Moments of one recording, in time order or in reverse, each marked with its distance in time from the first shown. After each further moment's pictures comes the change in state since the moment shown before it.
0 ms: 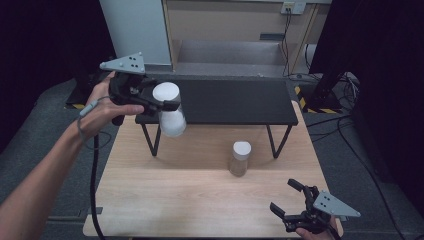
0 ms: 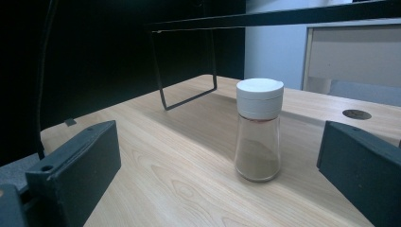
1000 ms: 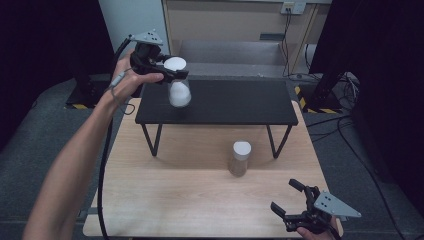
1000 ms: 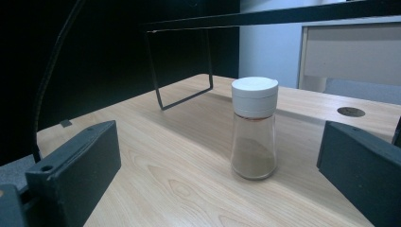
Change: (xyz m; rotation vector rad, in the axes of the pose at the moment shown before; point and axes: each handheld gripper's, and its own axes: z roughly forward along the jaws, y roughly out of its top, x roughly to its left) left arm 0.058 0.004 0.054 0.026 0.203 -0.080; right arm 0.002 0.000 -0.001 0.001 -0.017 0.007
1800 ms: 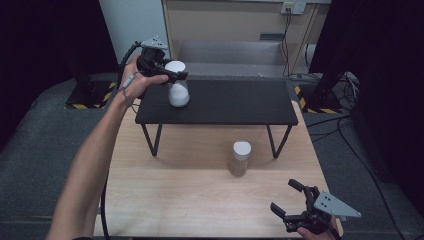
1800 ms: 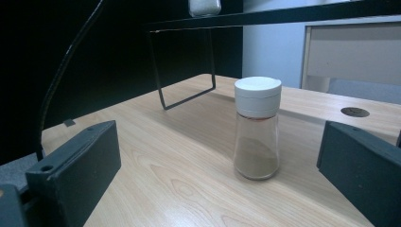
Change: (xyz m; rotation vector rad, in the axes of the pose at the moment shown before) left arm 0.010 -0.023 0.029 0.013 0.074 -0.062; right arm -0.002 0.000 0.000 0.001 0.014 0.001
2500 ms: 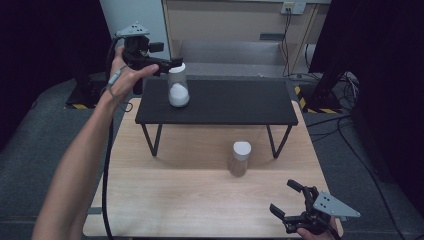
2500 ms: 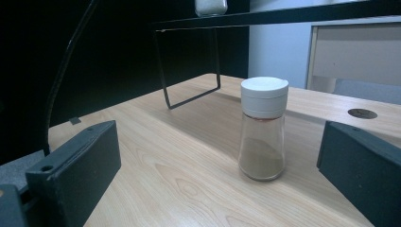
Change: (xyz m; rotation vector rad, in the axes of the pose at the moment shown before) left arm -0.017 -0.008 -0.045 -0.237 0.026 -0.096; right arm -0.001 0.001 0.001 0.002 0.020 -0.004
